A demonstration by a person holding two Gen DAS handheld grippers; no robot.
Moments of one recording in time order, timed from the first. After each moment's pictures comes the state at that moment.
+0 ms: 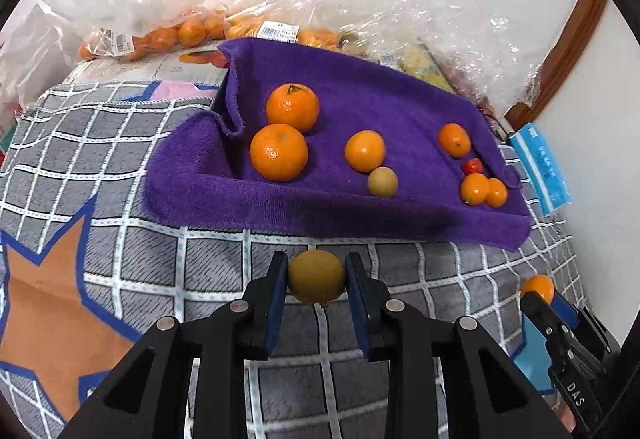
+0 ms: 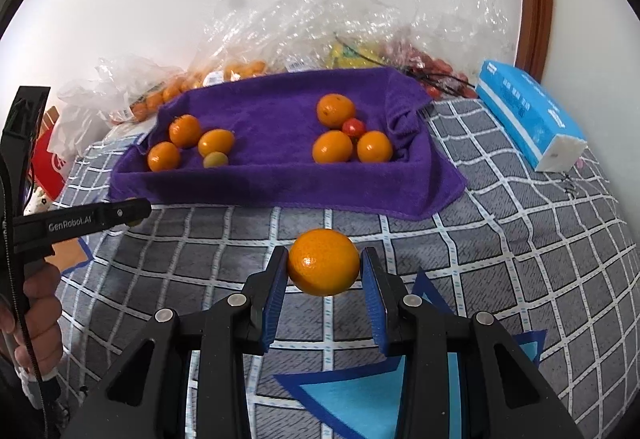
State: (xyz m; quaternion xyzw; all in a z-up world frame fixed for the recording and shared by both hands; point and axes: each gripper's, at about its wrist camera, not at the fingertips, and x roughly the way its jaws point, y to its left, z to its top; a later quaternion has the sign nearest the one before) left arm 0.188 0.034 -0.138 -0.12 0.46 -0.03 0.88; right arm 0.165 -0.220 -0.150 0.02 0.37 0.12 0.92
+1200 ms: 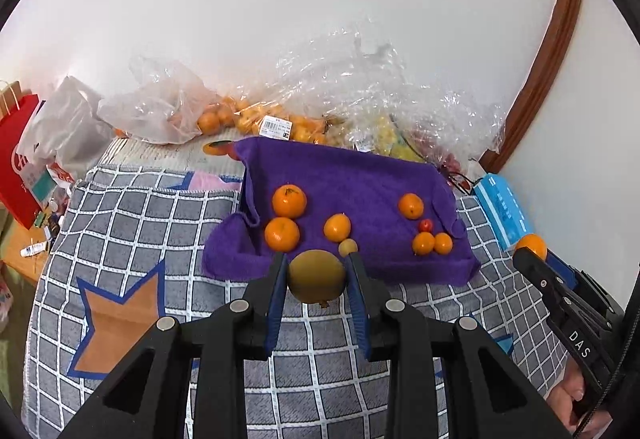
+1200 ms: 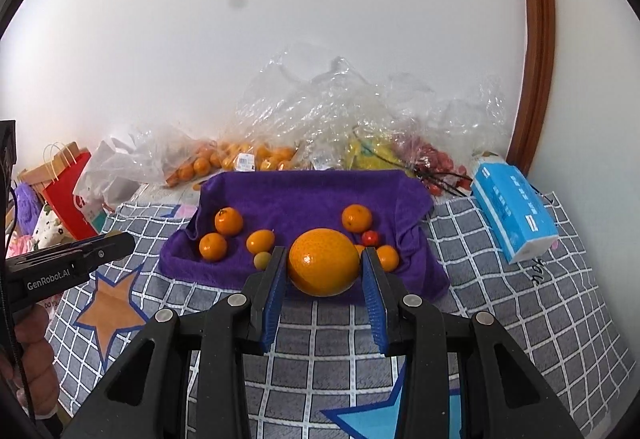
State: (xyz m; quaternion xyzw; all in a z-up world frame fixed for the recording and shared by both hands) left arm 0.150 0.039 -0.030 -0.10 0.39 -0.02 0.92; right arm 0.160 -0.206 -0.043 0.02 0.30 0.13 0.95
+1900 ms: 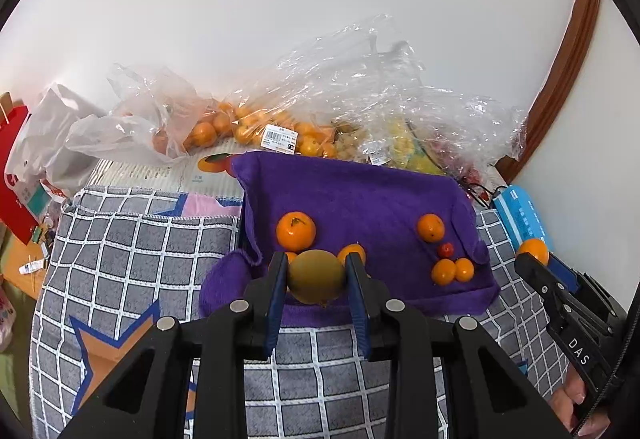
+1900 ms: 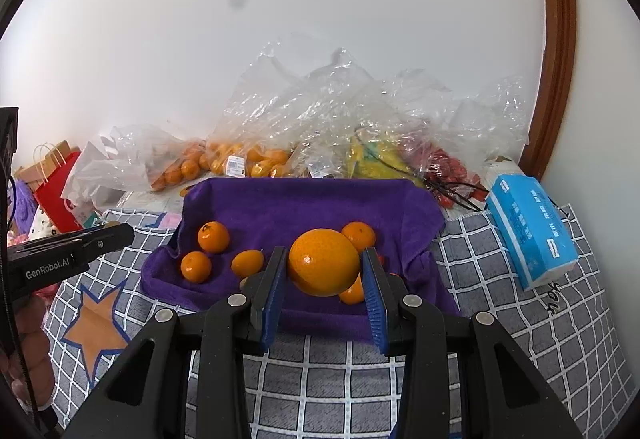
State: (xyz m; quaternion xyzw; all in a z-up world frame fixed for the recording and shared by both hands) left arm 0.207 0.044 -0.037 -0.09 0.40 -0.01 0.91; right arm 0.216 -0.198 -0.054 0.02 0.31 0.13 0.94
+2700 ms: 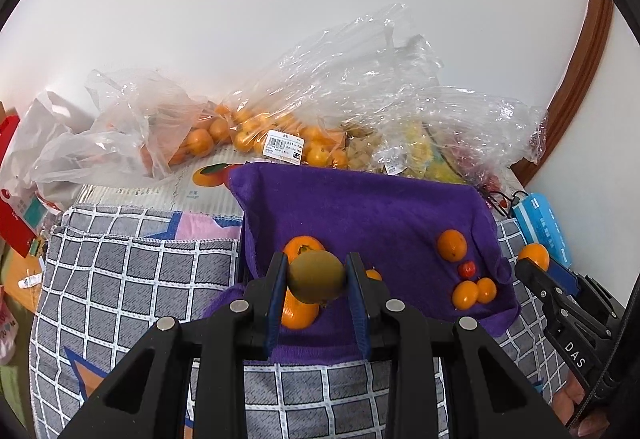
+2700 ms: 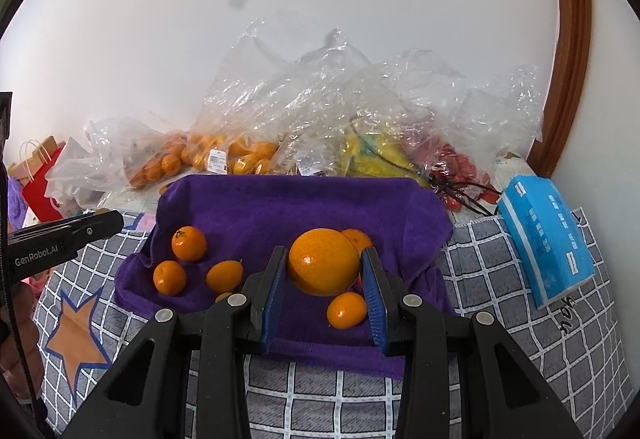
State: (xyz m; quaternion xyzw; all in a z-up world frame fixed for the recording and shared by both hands) left arm 0.251 0.048 -0.051 -0.08 0.41 0.00 0.91; right arm 0.263 -0.191 -0.071 0.01 0.33 0.13 0.94
